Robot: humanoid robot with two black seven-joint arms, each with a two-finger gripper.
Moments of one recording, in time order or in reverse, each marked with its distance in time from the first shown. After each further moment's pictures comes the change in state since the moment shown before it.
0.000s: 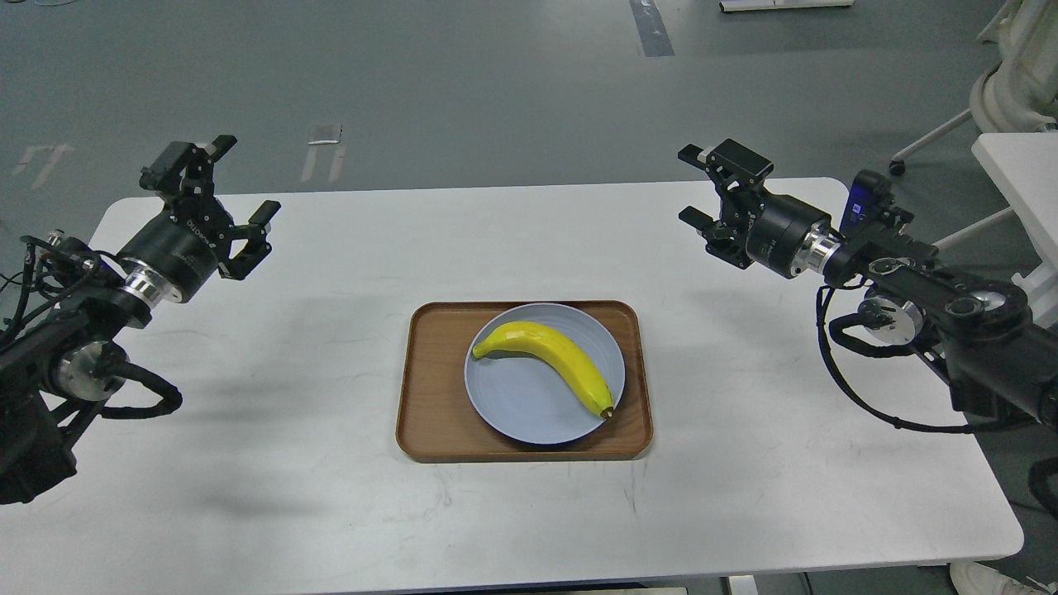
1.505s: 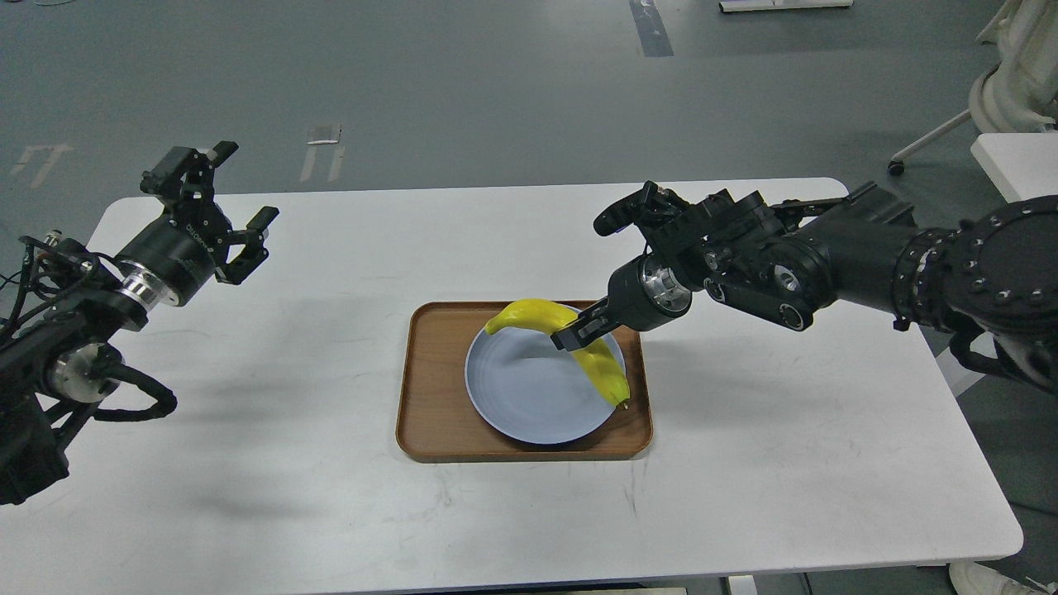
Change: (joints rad) left arm -0.008 0.016 0.034 0.005 0.000 0.000 0.000; right arm 0.489 0.335 -0.867 0.027 -0.690 0.022 0.000
